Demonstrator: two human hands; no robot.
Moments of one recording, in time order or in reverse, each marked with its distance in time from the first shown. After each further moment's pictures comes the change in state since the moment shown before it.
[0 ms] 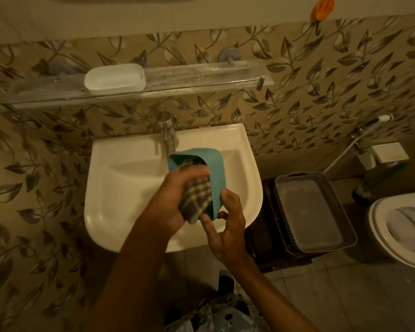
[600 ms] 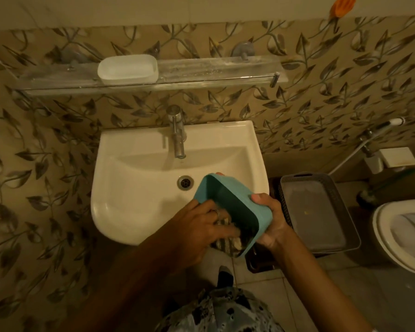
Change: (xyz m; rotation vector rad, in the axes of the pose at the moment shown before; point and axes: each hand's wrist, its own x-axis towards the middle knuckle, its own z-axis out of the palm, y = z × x) left_hand -0.022 -0.038 -0.033 1.929 -0.467 0.920; right_hand 0.054 -0.028 -0.057 1.329 -0.588 1.083
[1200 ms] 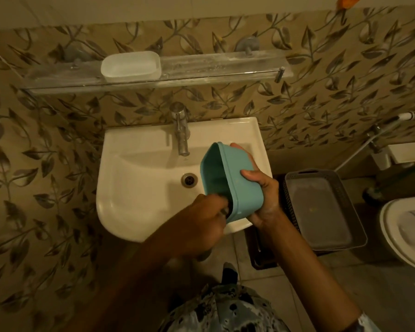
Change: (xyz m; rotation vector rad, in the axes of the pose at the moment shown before) left_hand 0.020 0.014 -0.031 -0.630 -0.130 -0.558; right_hand 0.035 -0.006 0.012 -0.367 0.220 -0.407
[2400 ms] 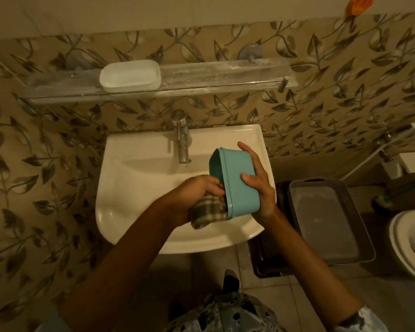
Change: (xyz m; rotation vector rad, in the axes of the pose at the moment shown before) left_hand 0.069 -0.024 -0.024 -1.130 -0.068 -0.264; right_hand 0.036 -0.010 -0.032 -0.320 0.002 -0.188
